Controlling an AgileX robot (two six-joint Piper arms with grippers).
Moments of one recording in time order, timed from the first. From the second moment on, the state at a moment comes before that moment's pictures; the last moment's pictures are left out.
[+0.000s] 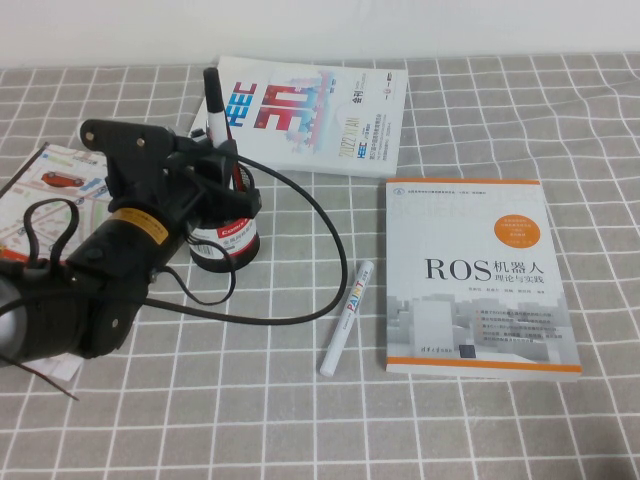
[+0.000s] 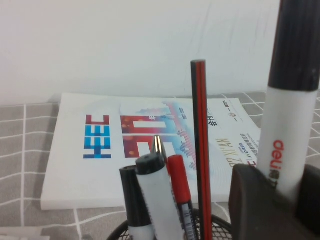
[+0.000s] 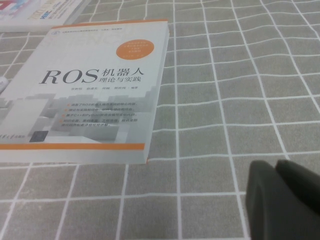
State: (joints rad) right arm 0.05 -0.02 0.03 0.13 0.41 0.03; left arm -0.40 1.71 -0.79 0.06 -0.71 -0.11
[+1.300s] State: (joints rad) right arm 0.05 -0.02 0.03 0.14 0.41 0.03; left arm -0.40 0.63 -0.57 0.13 0.13 -0.19
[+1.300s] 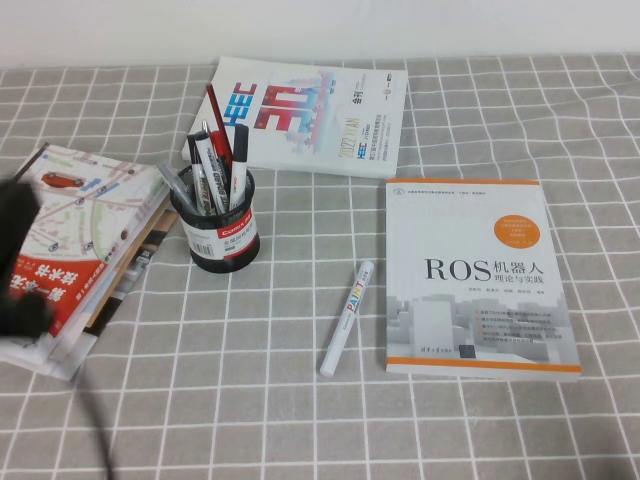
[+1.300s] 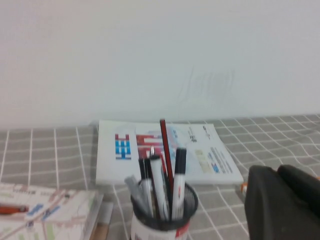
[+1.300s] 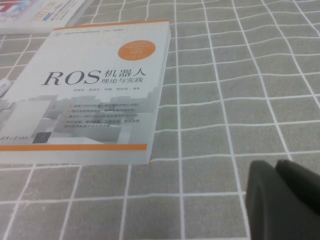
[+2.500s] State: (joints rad) right arm 0.05 -0.02 0.03 0.14 0.41 0.03; left arm -0.34 0.24 -0.09 0.04 0.02 -0.11
